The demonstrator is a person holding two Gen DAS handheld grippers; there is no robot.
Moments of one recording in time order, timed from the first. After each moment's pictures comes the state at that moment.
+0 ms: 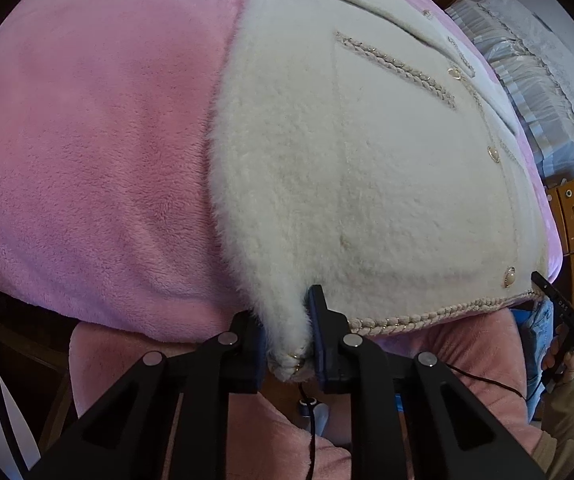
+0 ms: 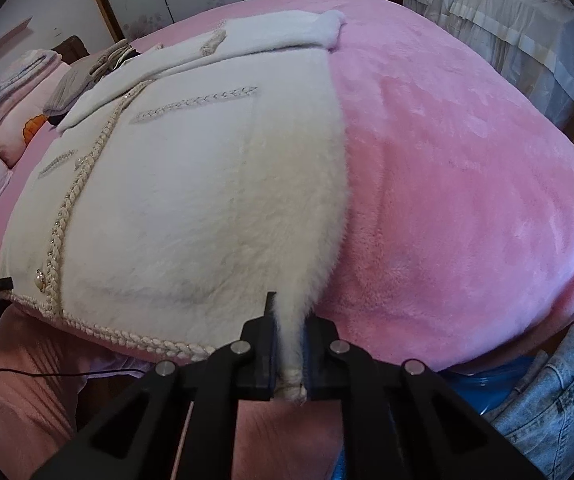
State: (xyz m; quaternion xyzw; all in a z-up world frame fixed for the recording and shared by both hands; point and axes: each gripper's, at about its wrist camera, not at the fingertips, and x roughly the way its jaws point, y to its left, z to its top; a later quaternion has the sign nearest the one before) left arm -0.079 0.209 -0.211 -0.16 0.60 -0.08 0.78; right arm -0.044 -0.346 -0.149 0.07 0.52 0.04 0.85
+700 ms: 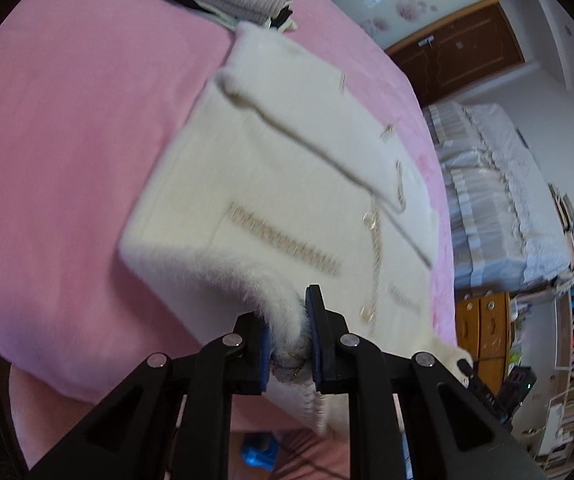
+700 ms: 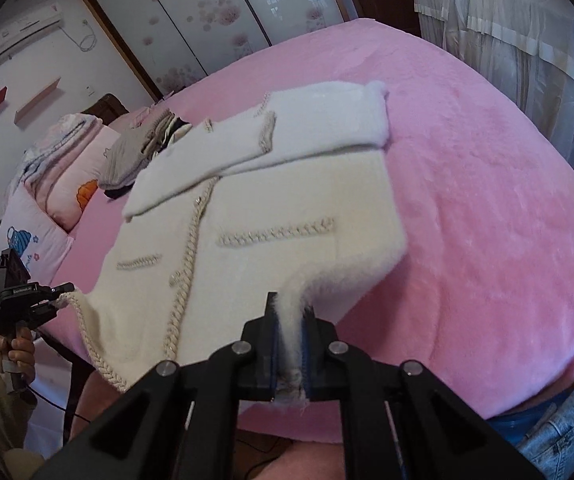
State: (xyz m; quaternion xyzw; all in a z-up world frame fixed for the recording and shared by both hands) left arm 0.006 0.210 -0.107 -0.35 0.50 -0.08 0.79; right arm 0.018 -0.341 -0.044 0.17 0.44 0.11 0.87
